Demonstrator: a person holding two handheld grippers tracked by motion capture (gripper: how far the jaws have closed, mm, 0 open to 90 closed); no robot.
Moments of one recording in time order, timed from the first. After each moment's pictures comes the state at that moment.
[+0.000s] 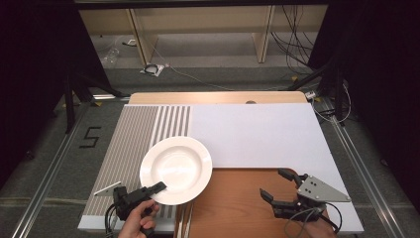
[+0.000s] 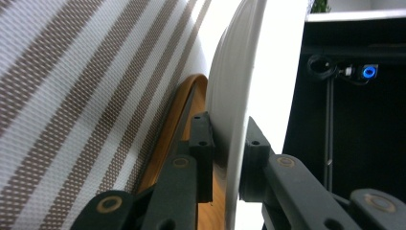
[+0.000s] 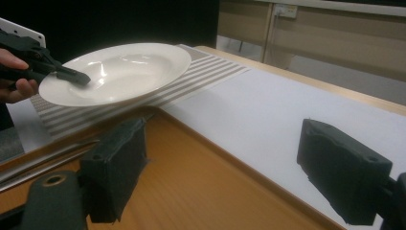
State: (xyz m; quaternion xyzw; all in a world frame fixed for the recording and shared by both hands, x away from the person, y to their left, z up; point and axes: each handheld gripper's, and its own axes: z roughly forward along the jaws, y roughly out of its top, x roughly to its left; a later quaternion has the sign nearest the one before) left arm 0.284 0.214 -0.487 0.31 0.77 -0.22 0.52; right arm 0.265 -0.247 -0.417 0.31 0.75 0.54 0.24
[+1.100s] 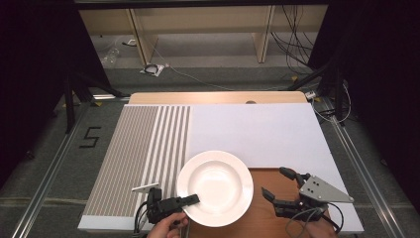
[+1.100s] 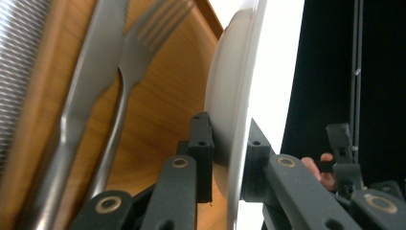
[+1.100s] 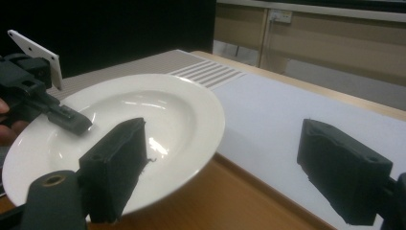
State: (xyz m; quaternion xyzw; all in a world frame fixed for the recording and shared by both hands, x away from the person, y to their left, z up) left arm 0.280 0.138 -0.488 0.45 0.70 -0.27 0.49; right arm 0.265 -0.249 -0.415 0.31 0.74 0.55 0.24
